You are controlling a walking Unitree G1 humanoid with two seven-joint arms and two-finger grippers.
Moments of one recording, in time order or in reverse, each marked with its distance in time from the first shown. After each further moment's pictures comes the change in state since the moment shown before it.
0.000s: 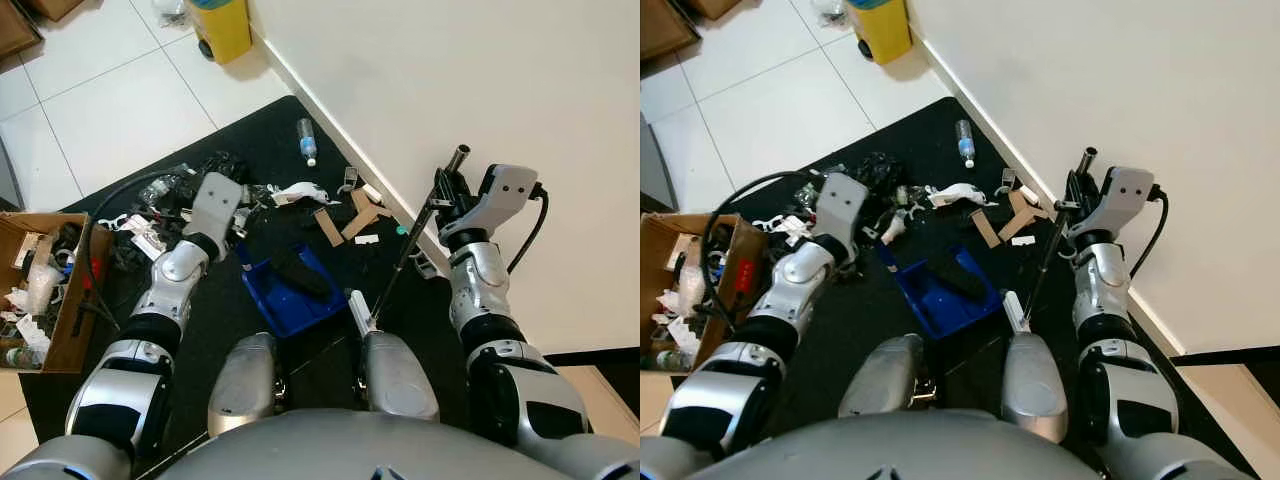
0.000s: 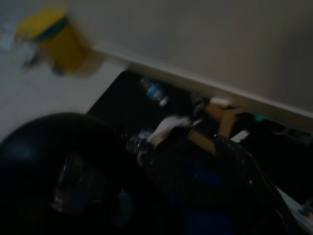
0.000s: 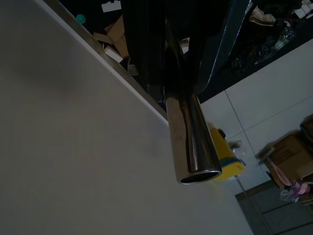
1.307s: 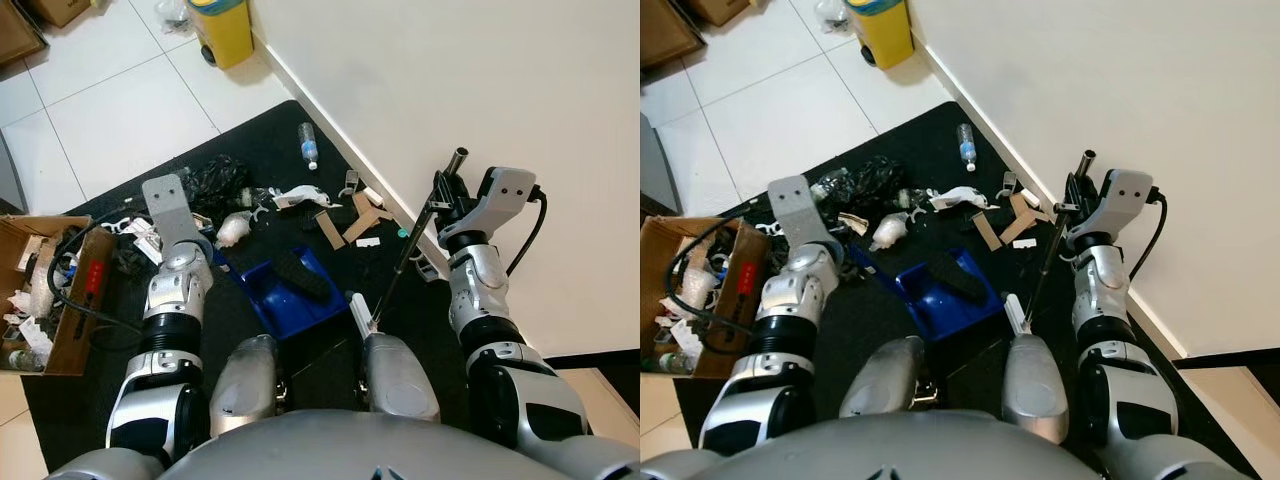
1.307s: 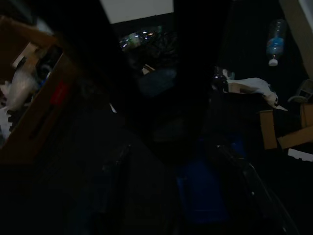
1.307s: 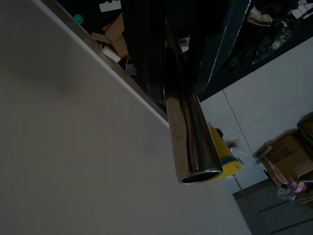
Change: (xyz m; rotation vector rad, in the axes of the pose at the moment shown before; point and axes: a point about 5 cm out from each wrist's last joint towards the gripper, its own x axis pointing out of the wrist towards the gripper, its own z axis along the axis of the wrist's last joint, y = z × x) left arm -0.012 0.002 -0.008 -0.492 0.399 0.509; right arm -0.002 0.000 -0.002 -0.001 0.009 0.002
